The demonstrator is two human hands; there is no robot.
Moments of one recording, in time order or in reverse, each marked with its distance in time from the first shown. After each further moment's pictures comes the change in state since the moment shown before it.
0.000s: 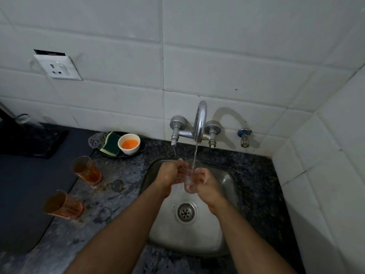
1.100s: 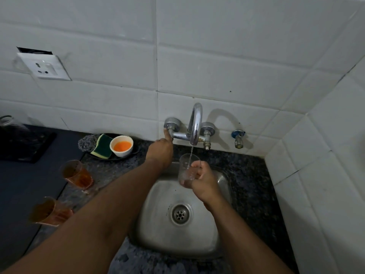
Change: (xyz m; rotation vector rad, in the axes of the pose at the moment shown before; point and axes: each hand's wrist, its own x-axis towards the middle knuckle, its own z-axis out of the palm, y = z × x) left_hand 0.058 0.056 -0.012 1.634 0.303 0.606; right_hand -0.001 -0.022 0.001 -0.090 0.124 -0.118
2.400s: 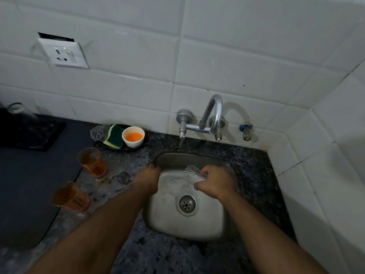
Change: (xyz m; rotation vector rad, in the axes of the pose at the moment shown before) left_hand -0.095 -0.095 0.096 -0.040 -0.317 0.075; right_hand -0.035 -0.011 0.016 -1.003 0.057 -0.056
